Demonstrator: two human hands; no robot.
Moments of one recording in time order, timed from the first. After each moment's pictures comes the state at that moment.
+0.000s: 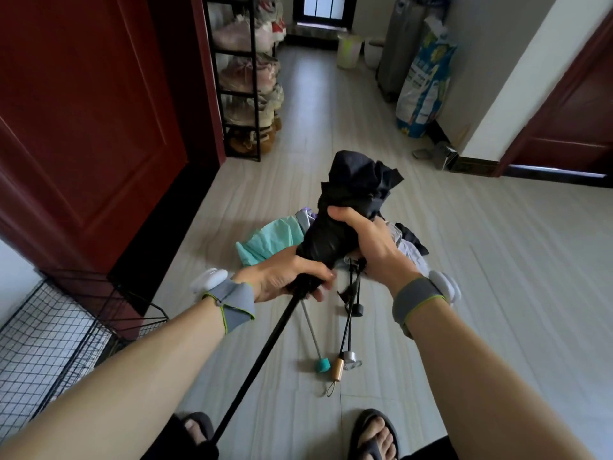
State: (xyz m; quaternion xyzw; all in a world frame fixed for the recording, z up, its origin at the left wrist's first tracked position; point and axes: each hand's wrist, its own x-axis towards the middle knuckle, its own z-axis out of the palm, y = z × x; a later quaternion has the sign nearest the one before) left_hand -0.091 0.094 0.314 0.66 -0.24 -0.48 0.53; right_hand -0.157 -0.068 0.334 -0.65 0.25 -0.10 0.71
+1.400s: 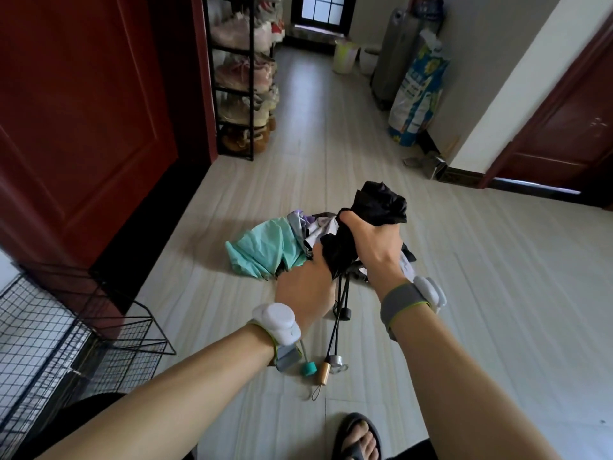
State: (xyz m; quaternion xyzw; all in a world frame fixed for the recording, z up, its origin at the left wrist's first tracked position) left_hand -0.137 0.050 0.278 0.94 -0.31 0.02 0.16; right_hand -0.150 -0.074 0.335 -0.69 0.39 -0.25 0.56
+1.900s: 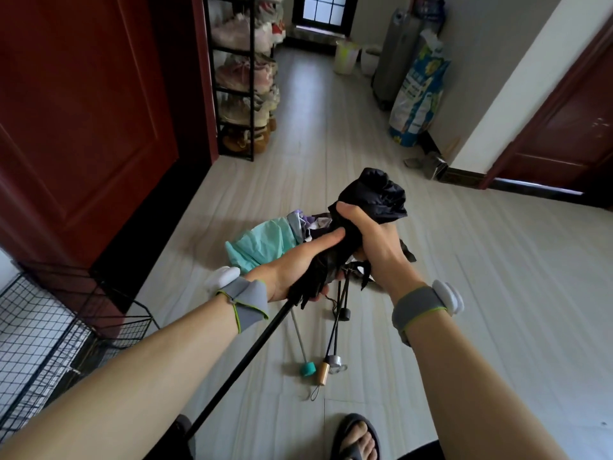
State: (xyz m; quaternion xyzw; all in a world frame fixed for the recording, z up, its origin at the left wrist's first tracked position) left_hand -0.103 0.069 0.326 0.59 -0.18 -0.51 0.60; right_hand -0.166 -0.075 0.350 -0.65 0.26 -0.19 0.69
